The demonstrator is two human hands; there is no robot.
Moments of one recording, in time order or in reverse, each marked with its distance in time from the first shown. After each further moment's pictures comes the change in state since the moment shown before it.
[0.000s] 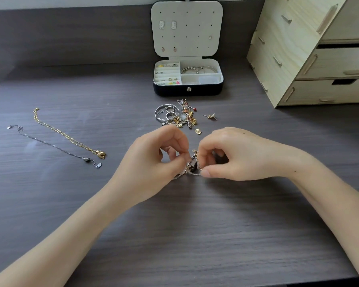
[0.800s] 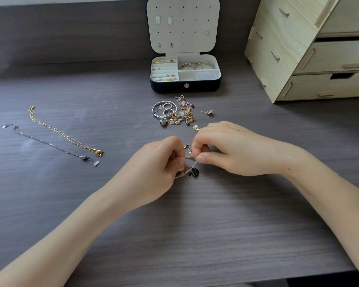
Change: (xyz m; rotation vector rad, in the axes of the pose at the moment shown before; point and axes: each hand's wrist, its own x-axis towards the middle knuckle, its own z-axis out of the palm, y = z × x) left_hand -0.002 -0.008 0.005 0.291 -0.165 -0.041; right_hand 0.007 0.003 0.007 -0.071 0.026 -0.041
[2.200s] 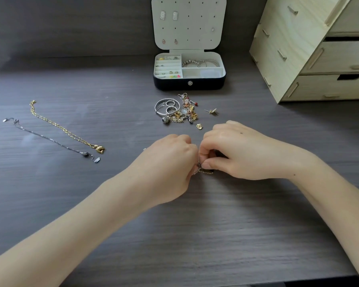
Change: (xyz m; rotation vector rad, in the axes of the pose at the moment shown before) left_hand 0.013 0.018 0.003 0.509 -0.128 0.177; right_hand -0.005 -0.006 -0.003 -0.155 -0.064 0.030
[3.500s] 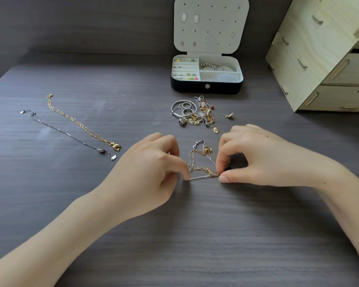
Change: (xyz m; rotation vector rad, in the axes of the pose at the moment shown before) left_hand -0.043 -0.040 0.006 -0.189 0.290 0.055; right_hand 0.001 0.001 -0.002 0.089 0.019 -0.017
